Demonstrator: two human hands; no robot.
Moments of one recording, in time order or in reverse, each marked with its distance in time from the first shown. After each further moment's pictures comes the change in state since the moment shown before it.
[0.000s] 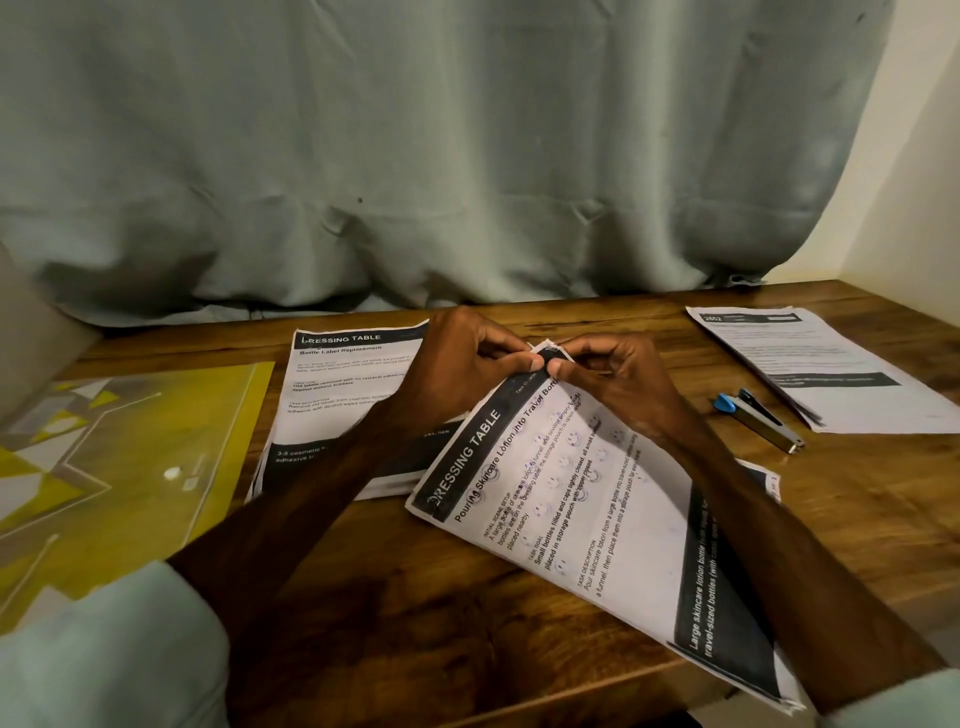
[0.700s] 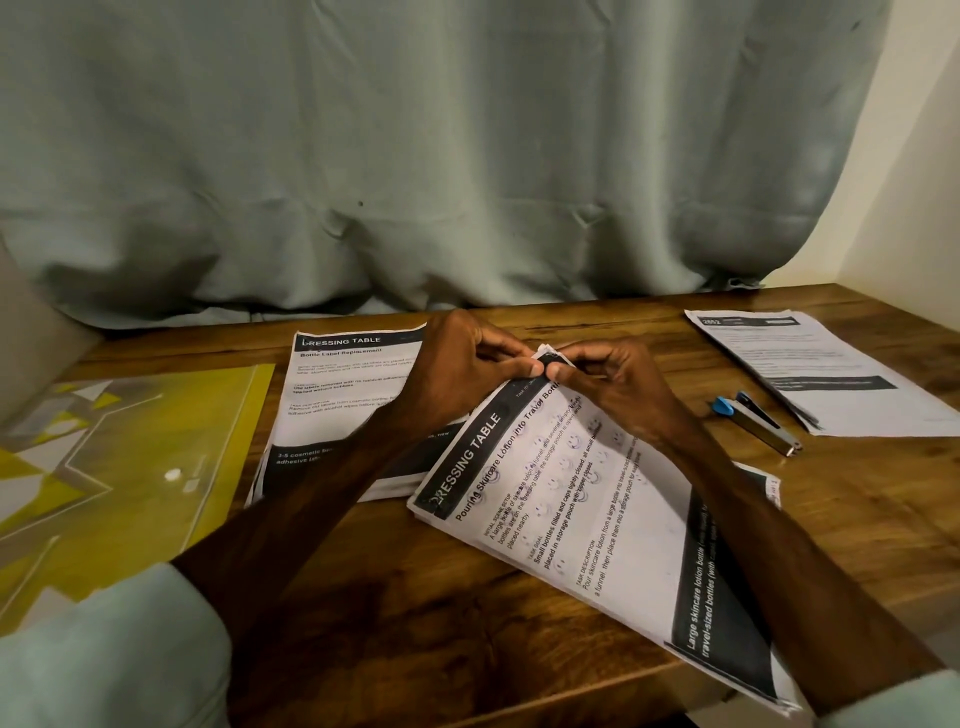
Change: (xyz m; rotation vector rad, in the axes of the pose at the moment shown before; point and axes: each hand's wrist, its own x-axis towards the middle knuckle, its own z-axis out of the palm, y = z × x) left_hand -0.003 0.003 0.000 -0.043 0.039 -0.018; right_hand -0.002 -0.006 0.003 0.041 -0.048 -0.007
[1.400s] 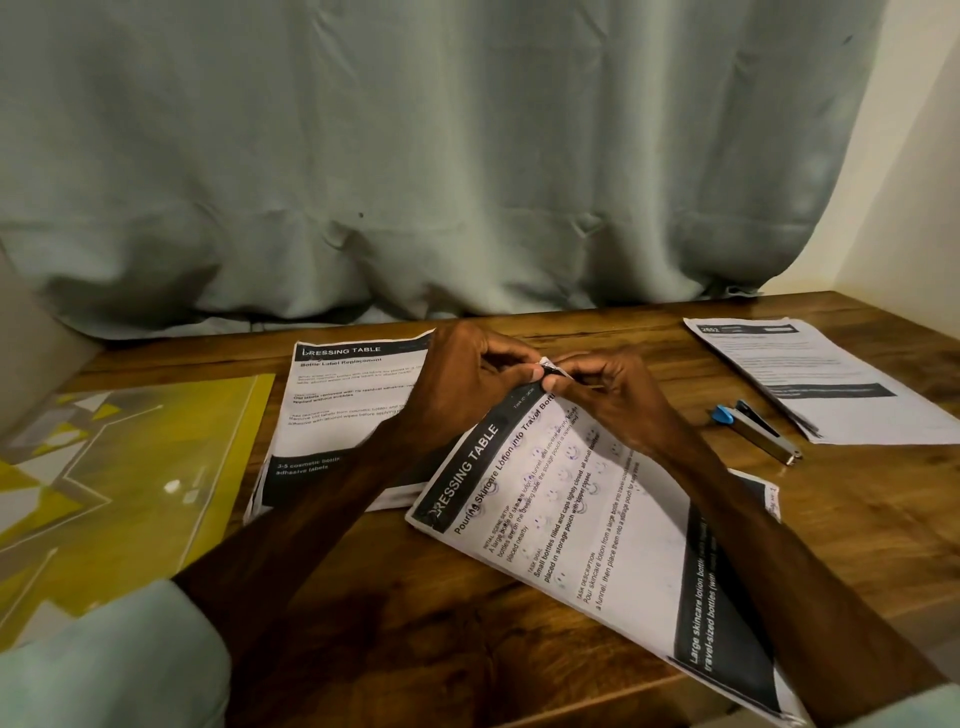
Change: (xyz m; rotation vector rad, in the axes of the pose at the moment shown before) left_hand 0.001 0.003 0.004 0.053 0.030 0.061; right_hand -0.001 -0.003 0.002 -0.050 -0.030 -0.045
